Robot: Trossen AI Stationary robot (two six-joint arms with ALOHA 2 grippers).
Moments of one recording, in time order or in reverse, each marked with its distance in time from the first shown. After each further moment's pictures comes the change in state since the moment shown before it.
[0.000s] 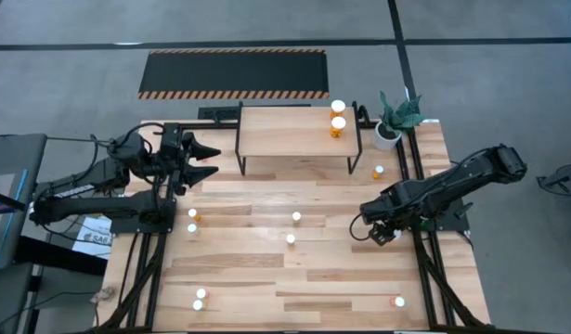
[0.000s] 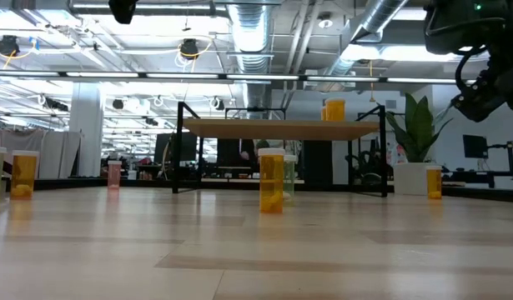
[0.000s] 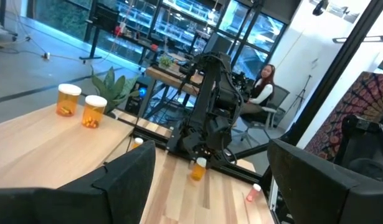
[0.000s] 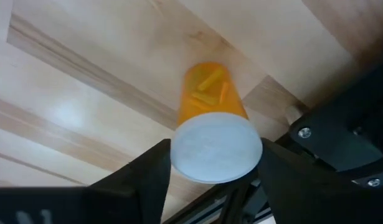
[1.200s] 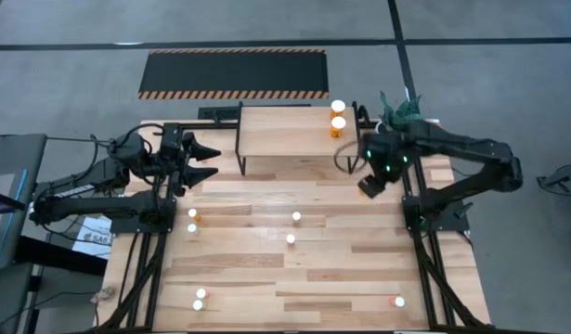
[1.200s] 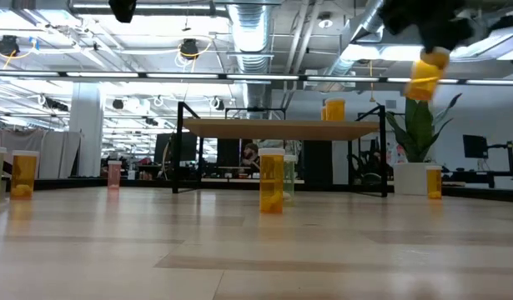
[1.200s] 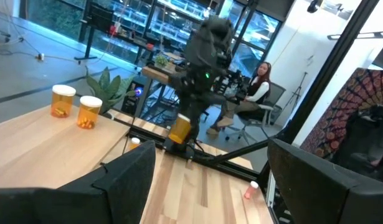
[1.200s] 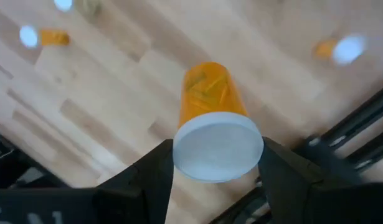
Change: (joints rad) left arm 0.000 0.000 0.000 0.002 0.018 0.013; right arm -0.466 0.084 0.721 -0.401 0.159 -0.506
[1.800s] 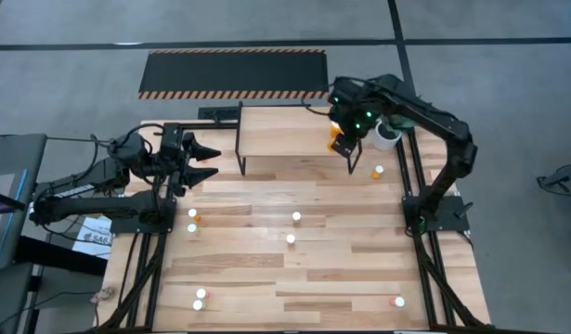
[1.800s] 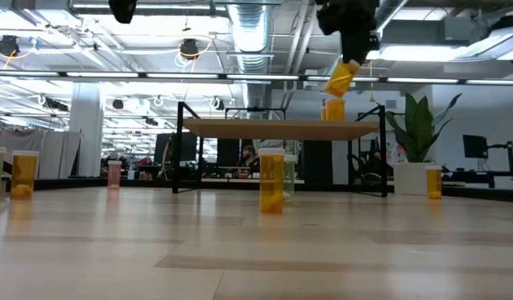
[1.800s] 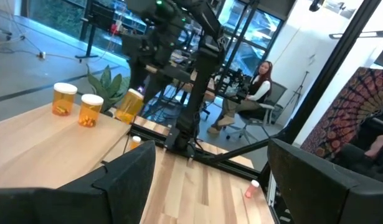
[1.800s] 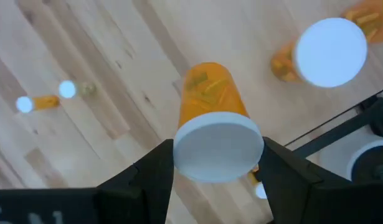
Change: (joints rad) left arm 0.000 0.000 0.000 -0.007 -0.001 -0.002; right arm -0.265 0.408 0.517 -0.015 0.069 -0.556
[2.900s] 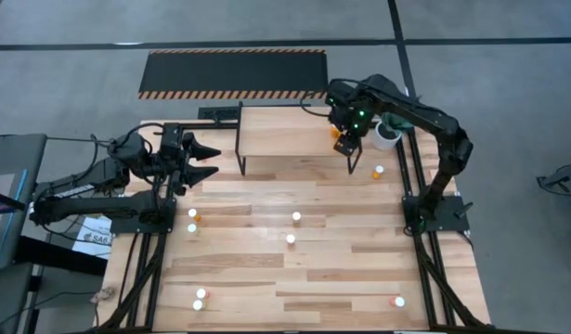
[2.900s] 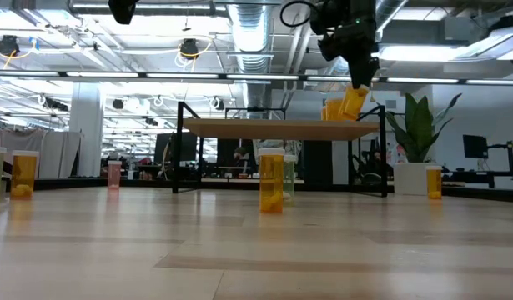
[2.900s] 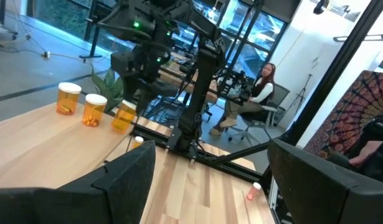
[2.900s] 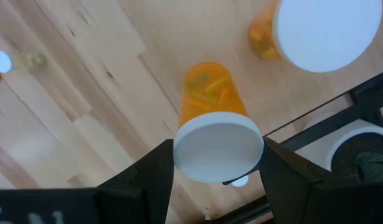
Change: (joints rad) left arm 0.000 0.000 0.000 -0.001 -0.017 -0.009; right arm -0.062 0.036 -0.104 0.000 0.039 -0.102
